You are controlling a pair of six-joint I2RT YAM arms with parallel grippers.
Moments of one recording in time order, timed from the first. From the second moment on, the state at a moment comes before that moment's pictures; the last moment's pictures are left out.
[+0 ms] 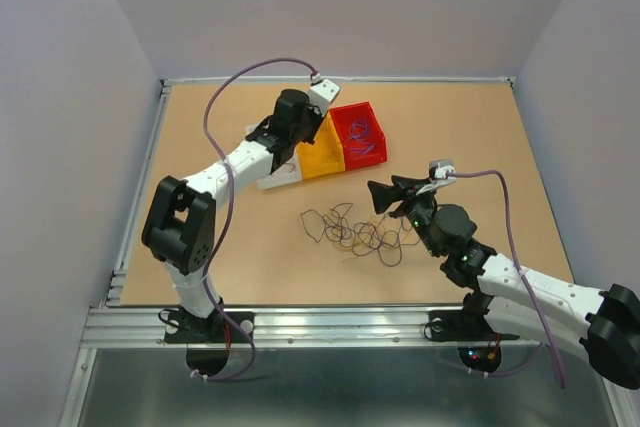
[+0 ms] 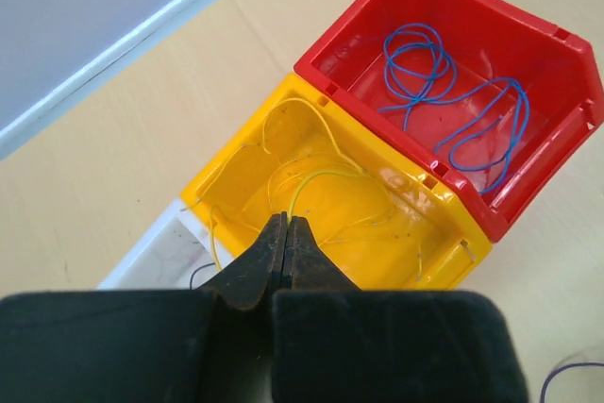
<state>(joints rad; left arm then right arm) -0.54 1.71 1.27 0.05 -0.07 0.21 0.83 0.90 0.36 0.61 0.41 0.39</state>
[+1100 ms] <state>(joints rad) -0.56 1.63 1.25 -0.08 -0.03 0.28 0.83 0.95 0.36 0.56 0.43 0.40</state>
